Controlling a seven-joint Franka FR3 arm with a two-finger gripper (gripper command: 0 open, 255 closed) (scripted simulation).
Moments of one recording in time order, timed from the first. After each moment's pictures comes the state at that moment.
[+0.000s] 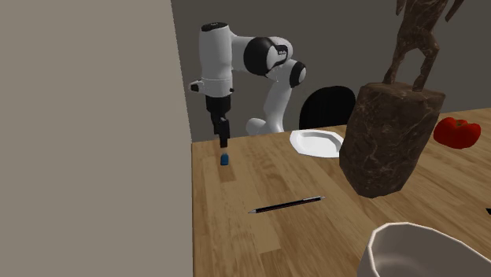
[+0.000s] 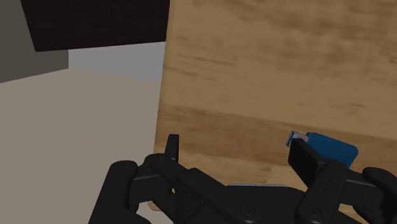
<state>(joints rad) 0.18 -0.45 0.33 -1.95 0.11 1.50 0.61</state>
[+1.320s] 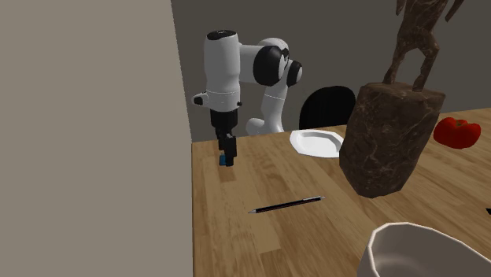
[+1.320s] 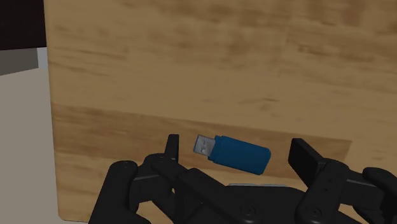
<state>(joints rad) 0.20 -0.31 0.44 -1.86 0.11 1.59 0.77</state>
